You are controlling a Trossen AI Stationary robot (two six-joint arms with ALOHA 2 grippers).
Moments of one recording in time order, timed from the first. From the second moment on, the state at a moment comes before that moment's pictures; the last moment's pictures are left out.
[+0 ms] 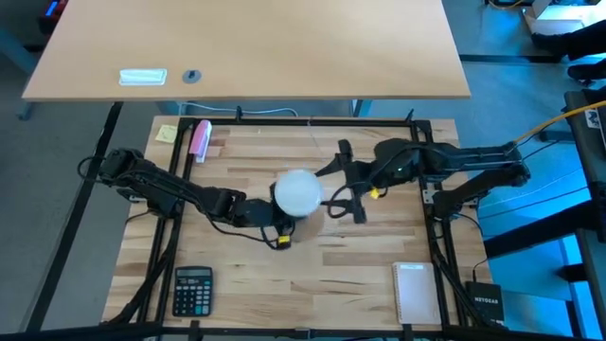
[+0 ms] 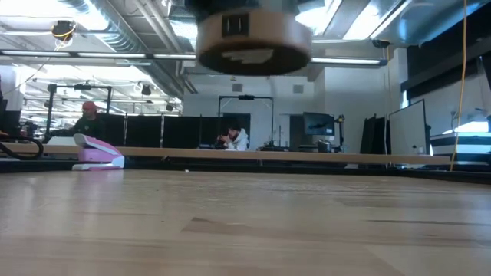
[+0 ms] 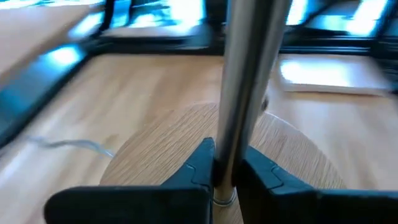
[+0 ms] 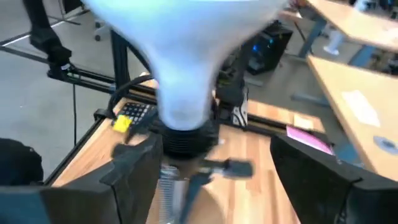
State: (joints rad) left arm -0.29 1.54 1.07 0.02 -0.43 -0.12; right arm 0.15 1.37 1.55 -0.50 0.00 -0.18
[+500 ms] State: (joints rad) left arm -0.28 1.60 1.06 0.14 -0.01 -0.06; right arm 0.03 1.49 1.51 -0.20 -0.63 -0.12
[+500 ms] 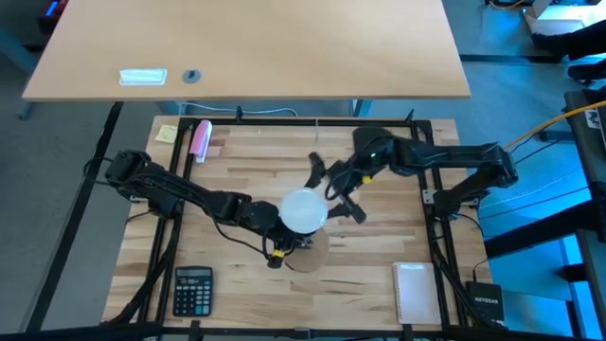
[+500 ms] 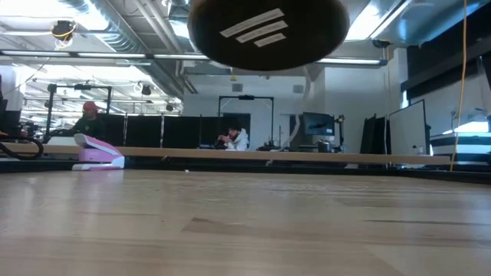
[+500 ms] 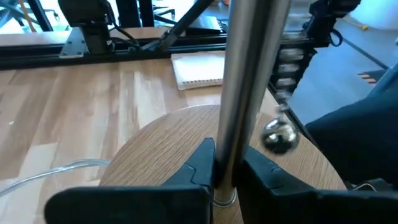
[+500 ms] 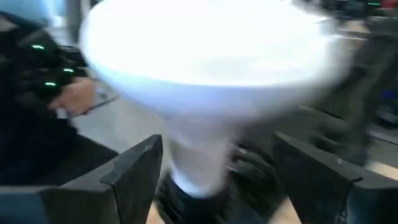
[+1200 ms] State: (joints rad) left arm -0.28 1.60 1.06 0.12 0.03 -0.07; right arm 0.03 1.56 1.51 -0.10 -0.77 -0.08
